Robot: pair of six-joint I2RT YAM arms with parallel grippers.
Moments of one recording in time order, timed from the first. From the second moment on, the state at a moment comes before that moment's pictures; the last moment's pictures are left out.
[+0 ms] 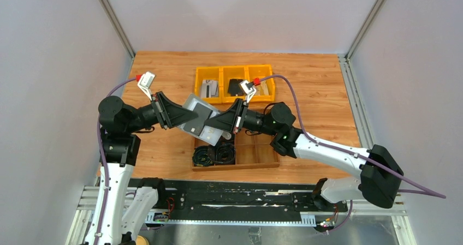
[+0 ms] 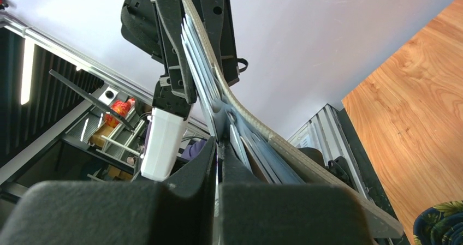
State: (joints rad) left arm -0.02 0.69 0.91 -0.14 1.11 -0.93; right arm 0.96 1.30 0.84 0.76 -0.42 1.14
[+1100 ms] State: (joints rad) left arm -0.02 0.69 0.91 -0.05 1.08 -0.98; right arm 0.95 1.34 0.91 0.77 -0.47 1.16
